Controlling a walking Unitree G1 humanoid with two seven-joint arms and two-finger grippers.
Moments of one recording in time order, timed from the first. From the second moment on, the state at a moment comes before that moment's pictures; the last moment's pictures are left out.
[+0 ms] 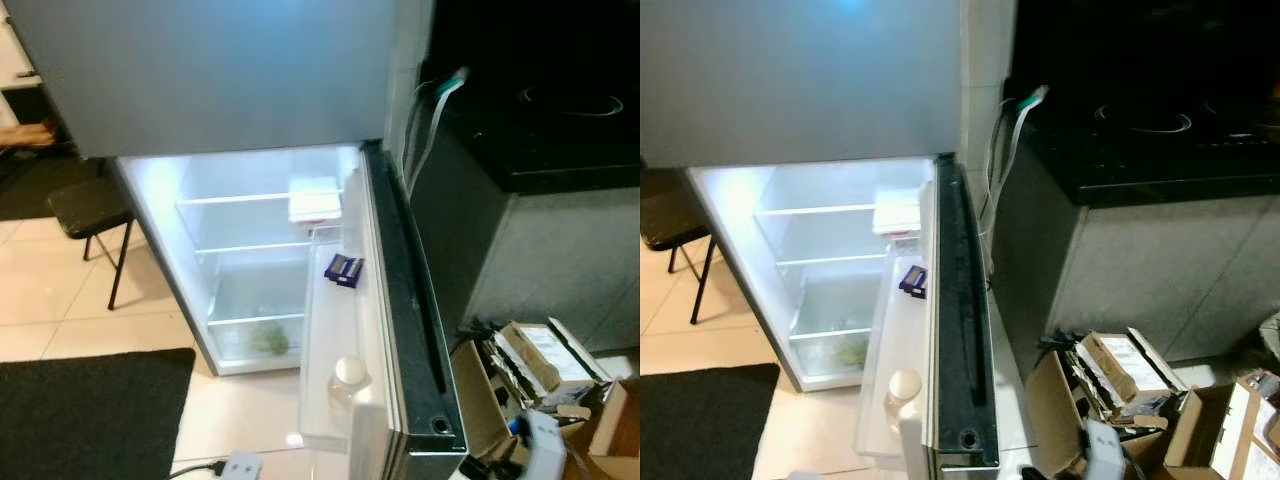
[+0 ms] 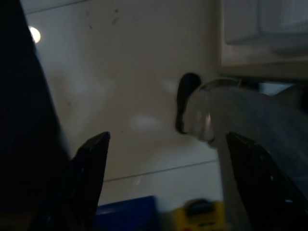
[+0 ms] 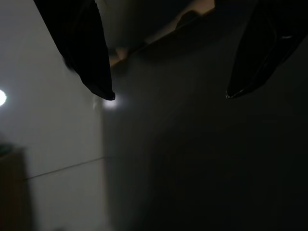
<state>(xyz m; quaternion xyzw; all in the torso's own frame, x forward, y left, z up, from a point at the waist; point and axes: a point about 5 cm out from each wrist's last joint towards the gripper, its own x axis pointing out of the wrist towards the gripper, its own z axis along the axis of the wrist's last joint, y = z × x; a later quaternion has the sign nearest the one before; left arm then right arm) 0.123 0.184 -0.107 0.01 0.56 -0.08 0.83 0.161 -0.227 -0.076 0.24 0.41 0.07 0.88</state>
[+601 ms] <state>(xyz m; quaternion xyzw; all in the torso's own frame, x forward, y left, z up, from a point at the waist) 0.118 0.180 -0.110 0.01 0.57 -0.07 0.82 0.155 -0.231 -0.079 0.24 0.42 0.04 0.88</state>
